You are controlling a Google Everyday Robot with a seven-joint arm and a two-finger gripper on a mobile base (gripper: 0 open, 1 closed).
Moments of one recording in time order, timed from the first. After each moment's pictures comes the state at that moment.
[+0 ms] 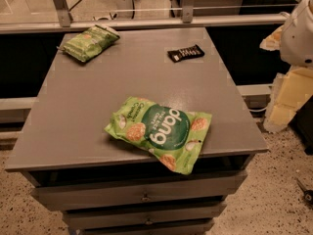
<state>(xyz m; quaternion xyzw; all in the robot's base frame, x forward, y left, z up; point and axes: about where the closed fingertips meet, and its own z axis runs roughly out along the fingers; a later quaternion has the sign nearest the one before) 0.438 -0.217 0.976 -0.60 0.78 -0.03 0.16</state>
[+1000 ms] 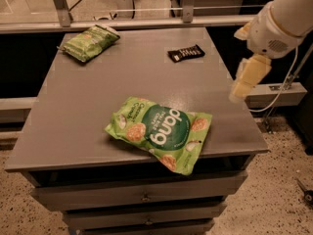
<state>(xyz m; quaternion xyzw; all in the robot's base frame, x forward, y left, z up) 0.544 -0.202 0.943 -0.60 0.76 -0.01 0.24</state>
